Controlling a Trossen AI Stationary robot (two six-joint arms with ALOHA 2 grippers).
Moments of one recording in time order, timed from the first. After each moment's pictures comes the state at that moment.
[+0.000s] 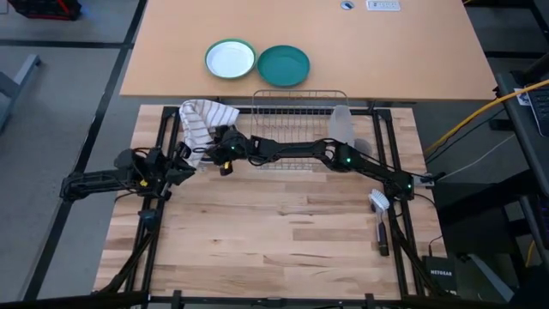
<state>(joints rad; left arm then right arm) 0.14 0.02 0.03 0.44 0.26 -0.24 -0.16 2.65 2.26 0.01 0.08 -0.71</state>
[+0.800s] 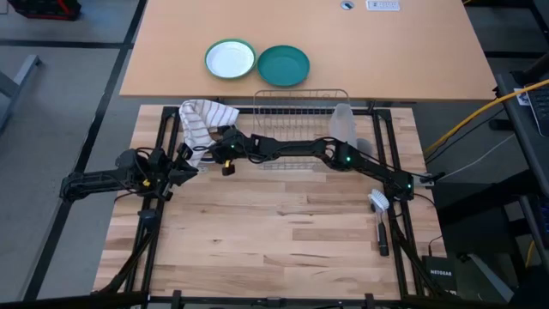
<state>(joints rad) 0.14 0.02 0.03 0.40 0.25 -0.26 -0.18 2.65 2.26 -0.06 0.03 -0.66</state>
